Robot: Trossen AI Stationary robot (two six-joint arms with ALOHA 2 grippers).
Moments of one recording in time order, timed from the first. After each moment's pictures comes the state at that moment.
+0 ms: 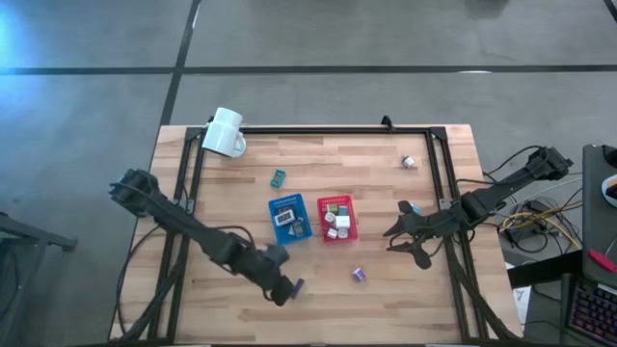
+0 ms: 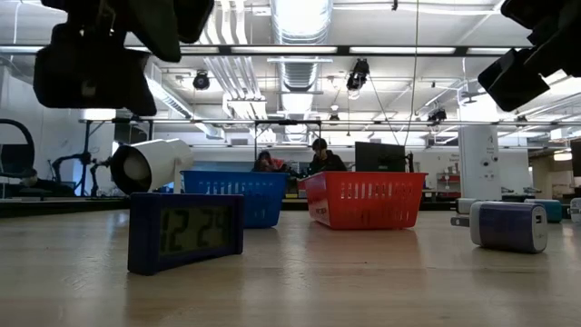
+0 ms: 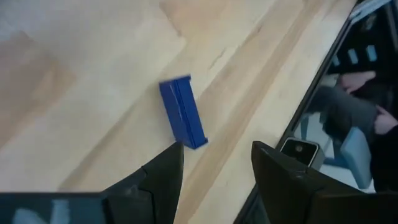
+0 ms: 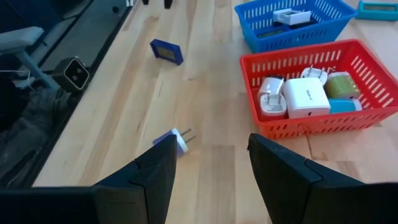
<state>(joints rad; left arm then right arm) -0.52 1.66 1.07 -0.34 -0.07 -1.32 0.49 0.71 0.39 -0.23 0.21 0.40</state>
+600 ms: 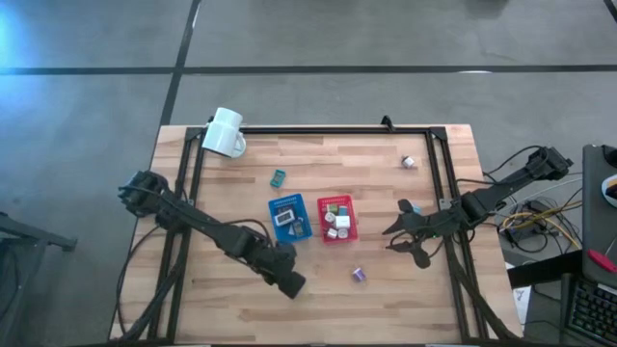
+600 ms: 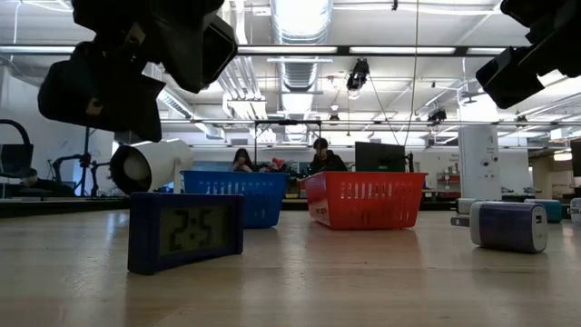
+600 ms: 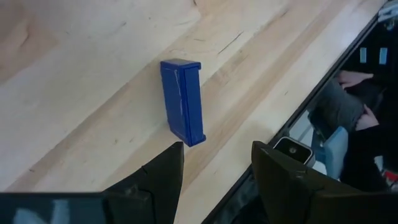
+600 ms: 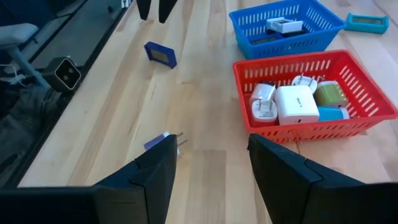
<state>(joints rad) -0.43 1.74 1.11 -0.34 0.16 -1.43 0.49 0.71 0.39 -0.22 0.24 0.36</state>
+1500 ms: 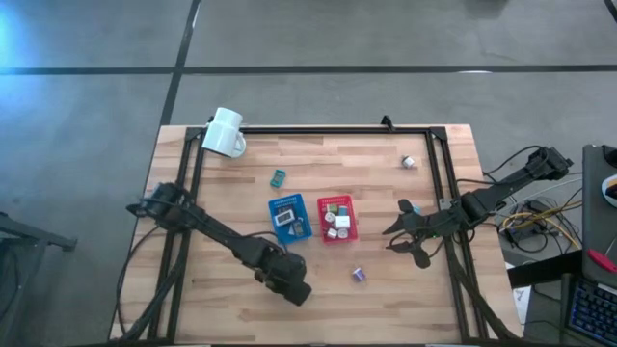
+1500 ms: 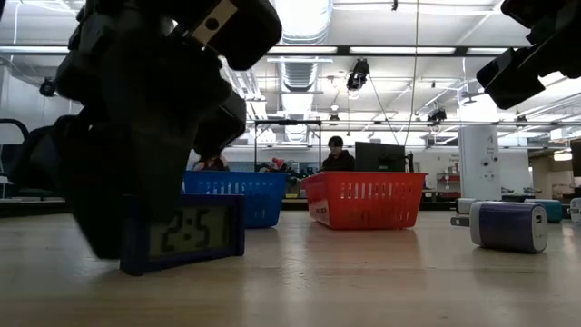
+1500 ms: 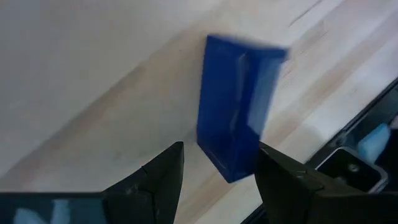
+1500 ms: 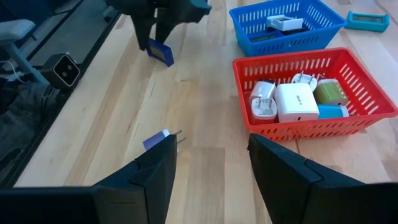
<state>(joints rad) -0.43 1.95 1.15 -0.28 0.28 -1.48 0.49 0.71 0.39 -0.23 0.24 0.35</state>
